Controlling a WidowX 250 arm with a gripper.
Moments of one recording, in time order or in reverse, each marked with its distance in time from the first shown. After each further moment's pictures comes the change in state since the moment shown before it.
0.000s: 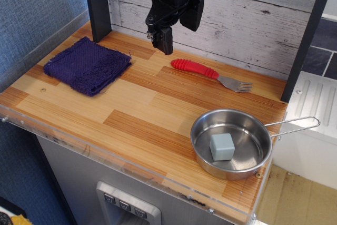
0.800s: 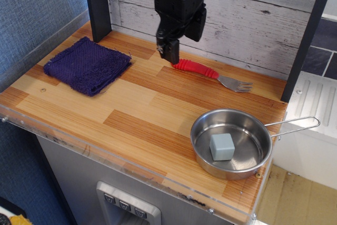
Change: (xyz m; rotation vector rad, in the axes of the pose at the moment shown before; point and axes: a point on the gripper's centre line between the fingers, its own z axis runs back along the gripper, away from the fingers) arm -0.001 -0.014 -0.040 0.019 0.003 0.066
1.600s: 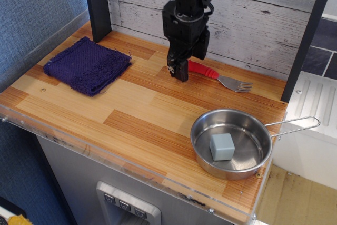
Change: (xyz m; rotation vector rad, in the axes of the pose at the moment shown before) arm -0.010 -0.008 -0.054 0.028 0.056 0.051
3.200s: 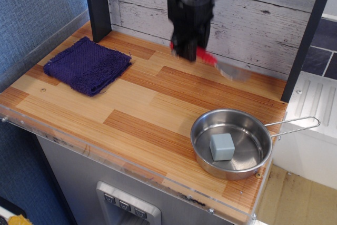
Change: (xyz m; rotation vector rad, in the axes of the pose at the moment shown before) arm 0.002 -0.009 0.048 -0.029 -0.015 -0.035
